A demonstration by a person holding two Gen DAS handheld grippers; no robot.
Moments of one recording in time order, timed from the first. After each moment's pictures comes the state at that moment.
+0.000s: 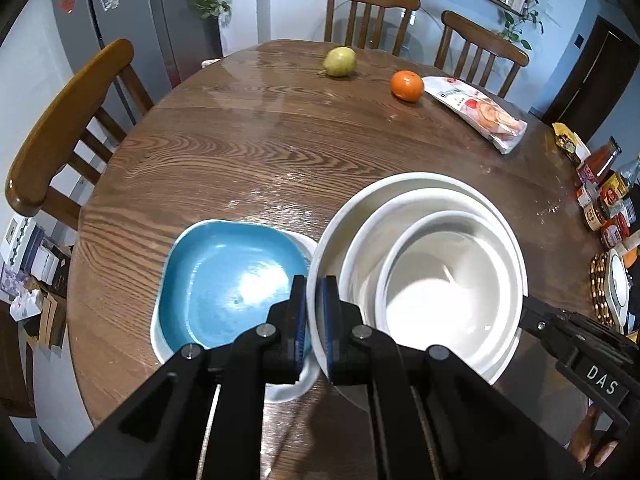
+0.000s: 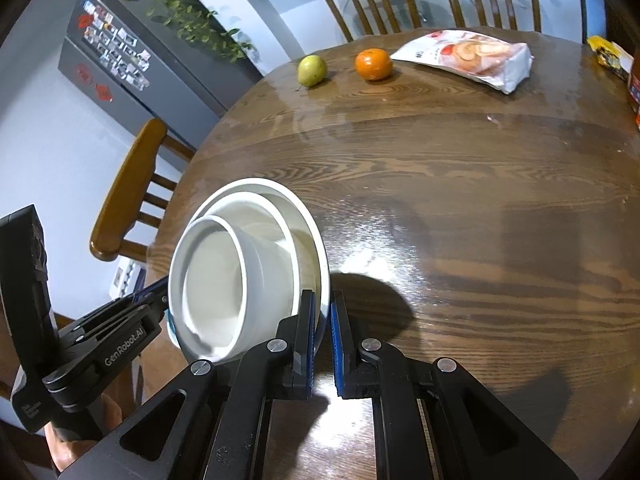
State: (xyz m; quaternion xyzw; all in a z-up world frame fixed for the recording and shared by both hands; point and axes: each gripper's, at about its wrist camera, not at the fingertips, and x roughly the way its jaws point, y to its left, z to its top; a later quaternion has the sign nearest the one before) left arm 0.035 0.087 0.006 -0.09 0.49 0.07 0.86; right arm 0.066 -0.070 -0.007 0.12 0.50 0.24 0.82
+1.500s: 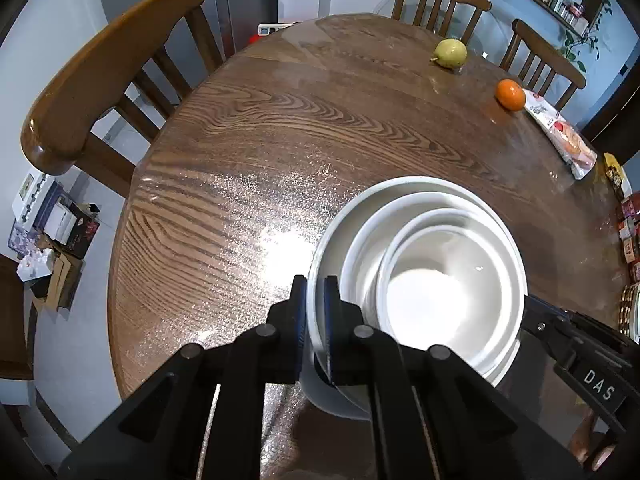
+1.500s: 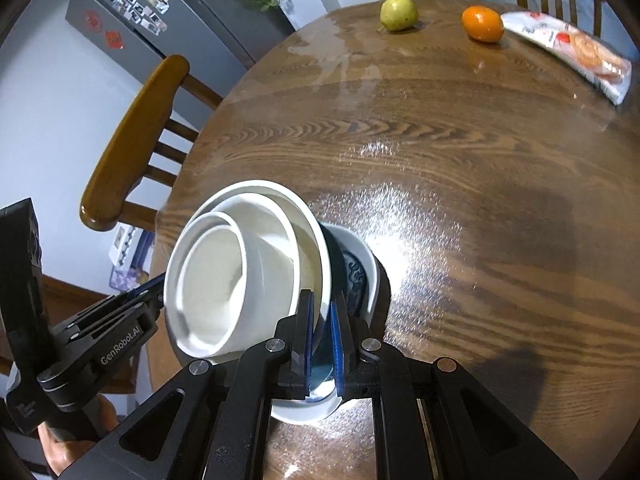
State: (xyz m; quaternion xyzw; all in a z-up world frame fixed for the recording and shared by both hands) left arm 0.029 0.207 -0.027 -0.13 0.53 0.13 0.83; right arm 0.085 0.066 -0.035 0.06 0.54 0.27 0.79
